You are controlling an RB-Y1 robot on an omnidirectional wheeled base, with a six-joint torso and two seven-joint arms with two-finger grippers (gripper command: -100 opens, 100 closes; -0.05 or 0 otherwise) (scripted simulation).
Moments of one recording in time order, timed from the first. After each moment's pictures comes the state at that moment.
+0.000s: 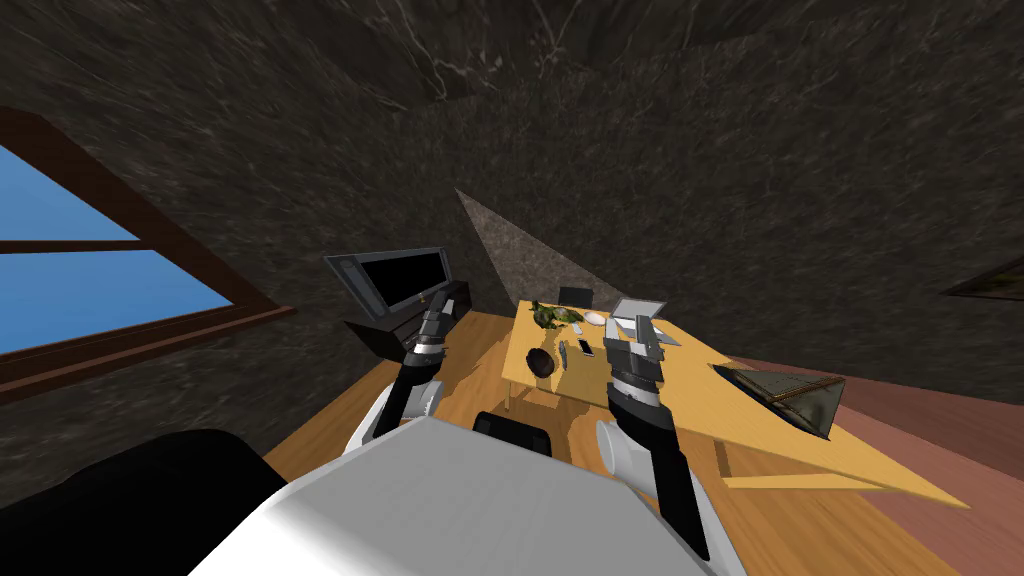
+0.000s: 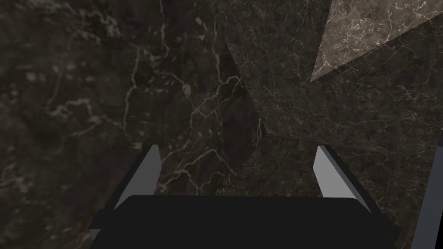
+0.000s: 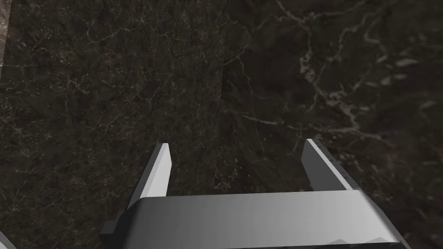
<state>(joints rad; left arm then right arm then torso) 0.52 -0.01 0.02 -2.33 -0.12 -0.46 -0.14 0.48 0.00 0.01 -2.29 0.05 -0.50 -0.08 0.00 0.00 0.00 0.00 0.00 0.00</state>
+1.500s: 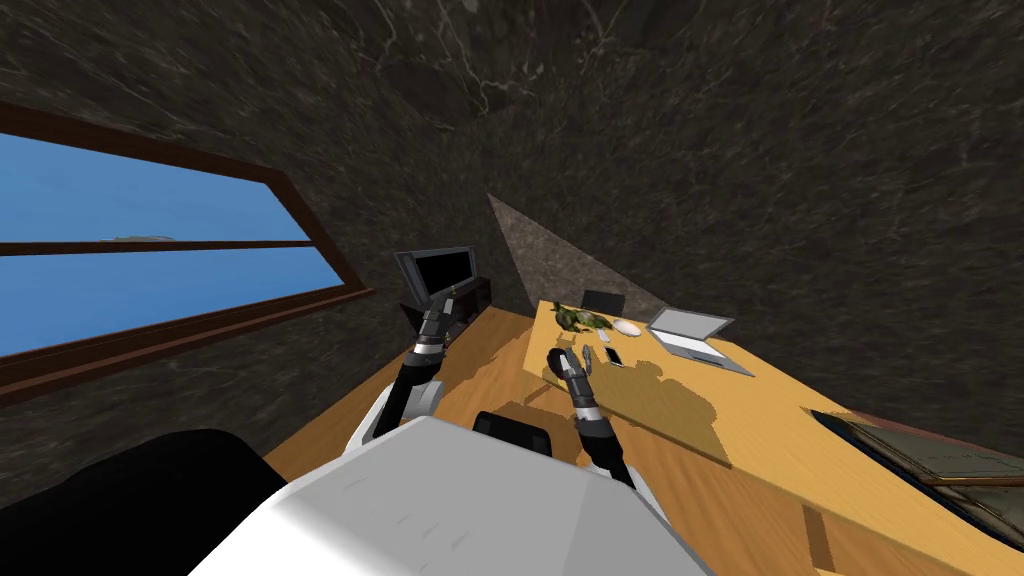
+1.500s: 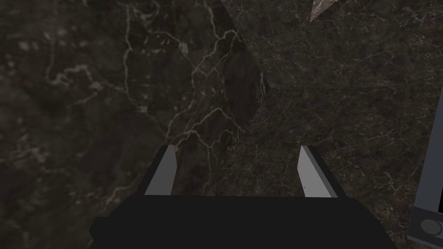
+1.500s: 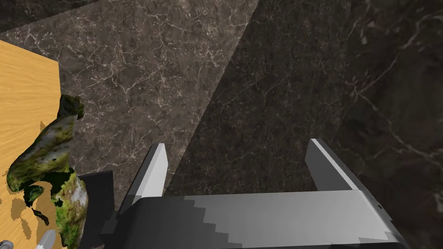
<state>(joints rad) 0.52 -0.01 0.02 -2.33 -0.12 -0.46 -0.14 0.53 -0.26 0.26 -1.89 0.06 -0.53 -0.02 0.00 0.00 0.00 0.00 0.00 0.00</state>
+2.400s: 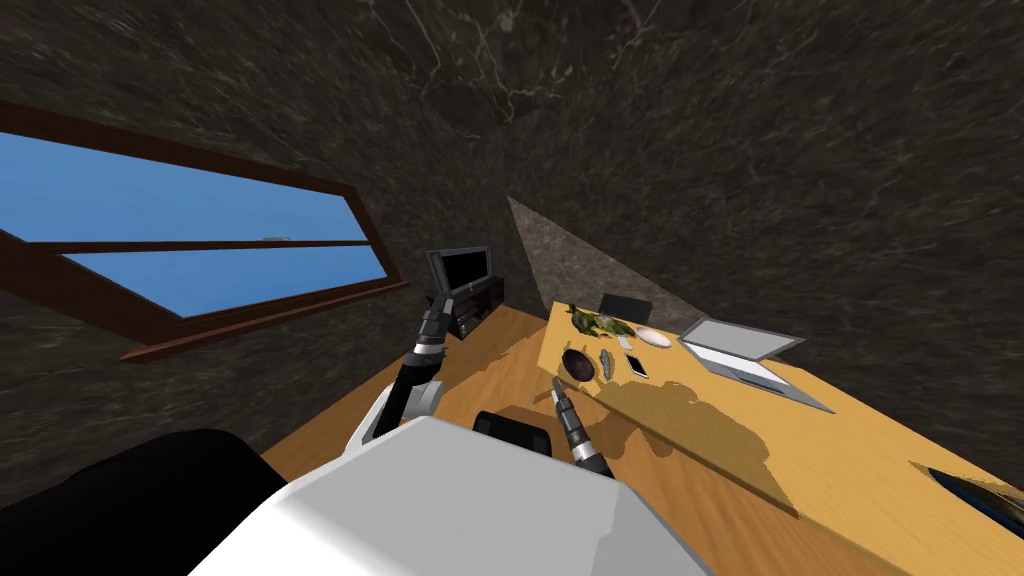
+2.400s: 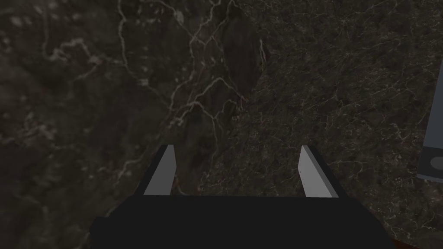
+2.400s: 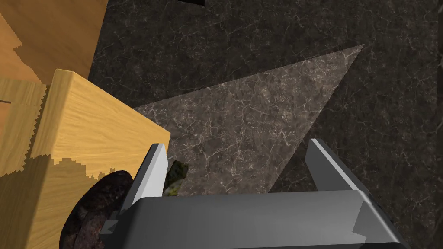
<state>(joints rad) 0.52 -0.01 0.02 -2.33 -0.12 -0.46 -0.14 0.55 -0.40 0.41 -1.65 0.04 -0.51 0.00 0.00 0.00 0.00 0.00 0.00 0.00</state>
